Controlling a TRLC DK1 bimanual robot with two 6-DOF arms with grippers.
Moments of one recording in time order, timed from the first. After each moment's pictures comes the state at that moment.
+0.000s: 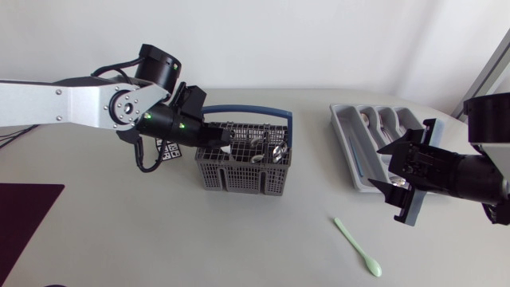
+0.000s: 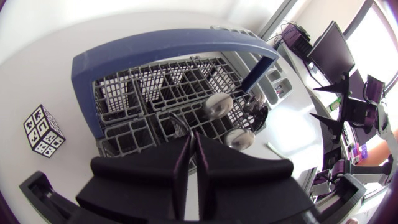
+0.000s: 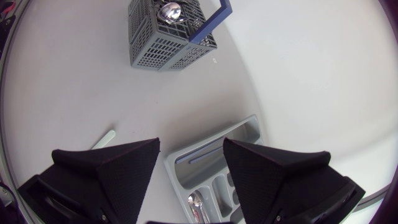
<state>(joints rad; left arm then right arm) -0.40 1.68 1.14 -0.30 0.39 -0.08 0.09 0.99 0.62 -0.37 -0.17 -1.15</state>
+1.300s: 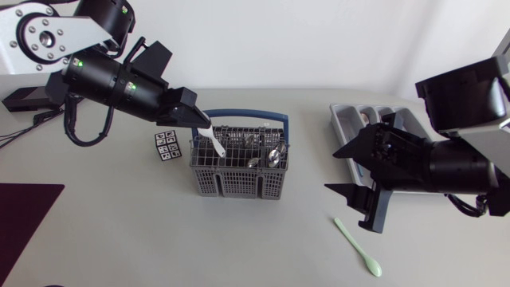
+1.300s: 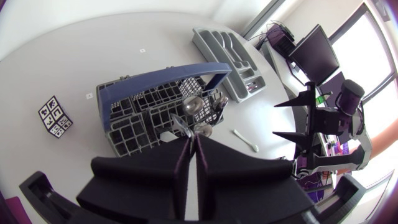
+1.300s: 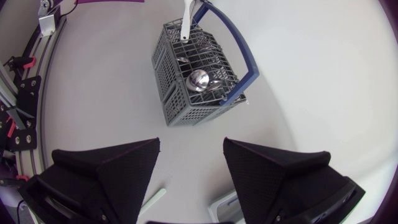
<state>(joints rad) -0.33 1.50 1.31 -0.73 0.53 -0.04 0.45 1.03 0.78 -0.52 -0.16 -0.80</state>
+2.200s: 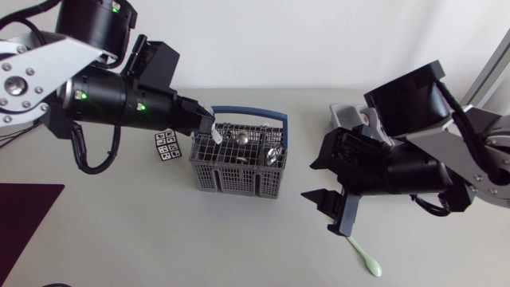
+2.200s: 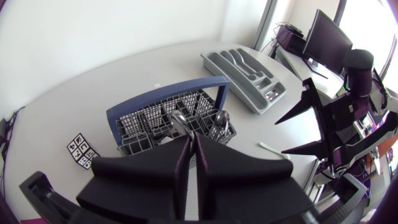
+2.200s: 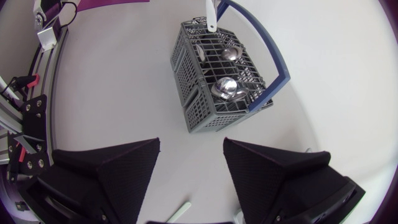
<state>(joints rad) -0.50 1.33 1.11 -0.46 0.21 0.00 0.58 1.16 0.81 -0.51 -0.11 -0.63</state>
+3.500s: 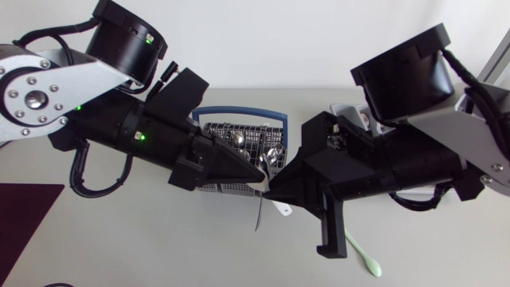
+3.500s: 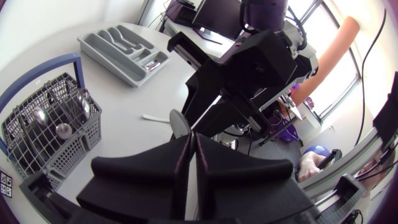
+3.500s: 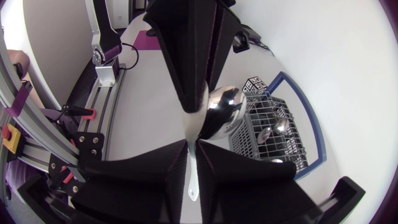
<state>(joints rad) -0.58 1.36 1.11 -0.60 0.87 0.14 0.72 1.18 0.92 -0.53 -0.44 -0.59</state>
